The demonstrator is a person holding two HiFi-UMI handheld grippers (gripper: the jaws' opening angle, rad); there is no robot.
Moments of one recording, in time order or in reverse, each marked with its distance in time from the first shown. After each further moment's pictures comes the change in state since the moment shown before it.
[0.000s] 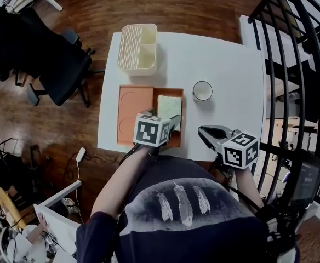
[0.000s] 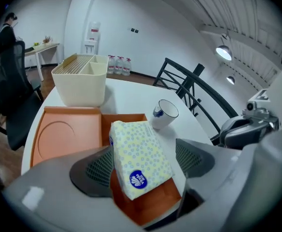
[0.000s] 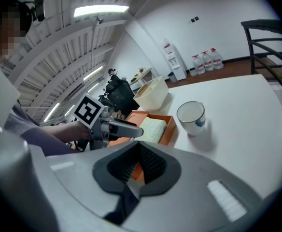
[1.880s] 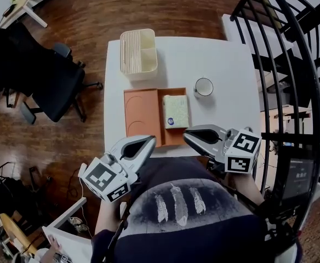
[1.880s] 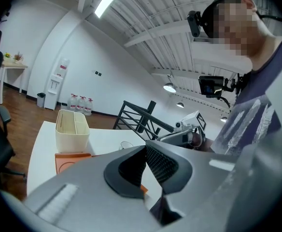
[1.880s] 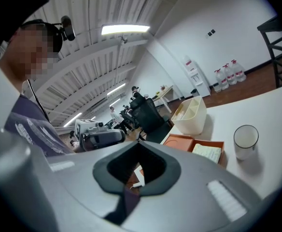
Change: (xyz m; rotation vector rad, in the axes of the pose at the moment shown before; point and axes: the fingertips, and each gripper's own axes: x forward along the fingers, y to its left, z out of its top) left arm -0.223 -0.027 0.012 0.272 -0.464 -0.459; right arm 0.014 0.143 0.064 -0.107 -0.240 0.228
